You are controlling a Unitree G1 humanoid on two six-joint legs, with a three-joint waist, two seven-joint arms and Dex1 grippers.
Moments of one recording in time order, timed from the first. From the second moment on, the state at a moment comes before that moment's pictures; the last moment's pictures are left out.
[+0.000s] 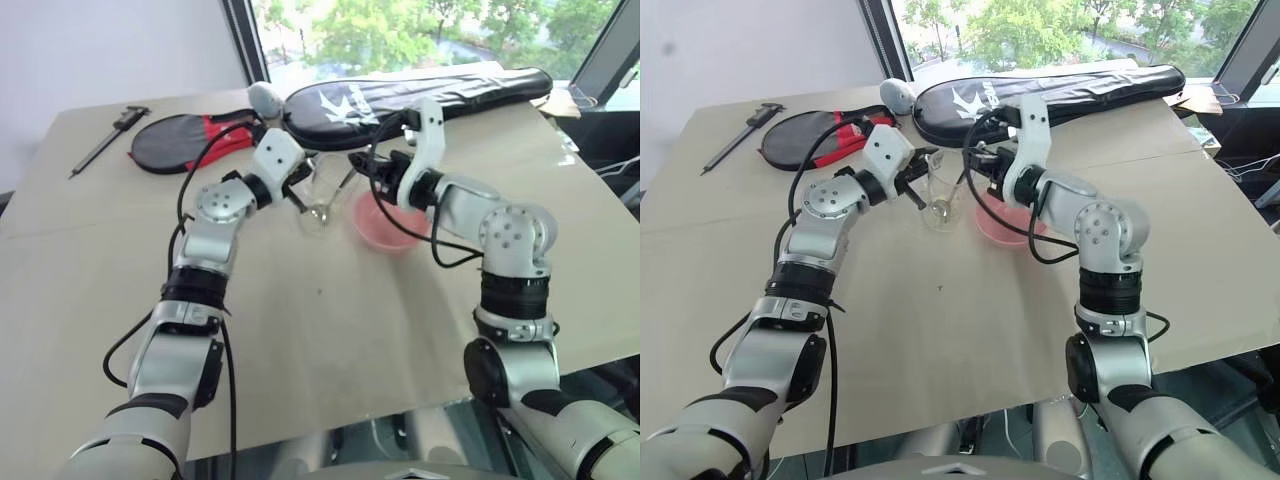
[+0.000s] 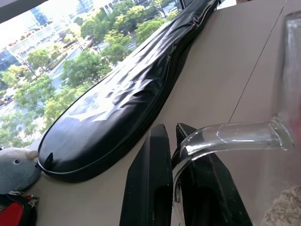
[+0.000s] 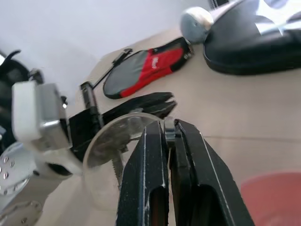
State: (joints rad) left arm -0.82 0.45 -0.05 0.52 -0.01 -0.10 -0.68; right arm -0.91 0.02 -0.24 -0.06 0.74 1.18 0.03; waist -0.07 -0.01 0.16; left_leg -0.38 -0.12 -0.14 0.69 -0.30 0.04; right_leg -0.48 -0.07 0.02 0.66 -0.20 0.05
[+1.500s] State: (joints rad) left arm -0.61 0.32 0.08 0.56 -0.16 -0.41 -0.58; right arm -1.10 -0.17 -0.69 0.16 1.35 1.28 -0.57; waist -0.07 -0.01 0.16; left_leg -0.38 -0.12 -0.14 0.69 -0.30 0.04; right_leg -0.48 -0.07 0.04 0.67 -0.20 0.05
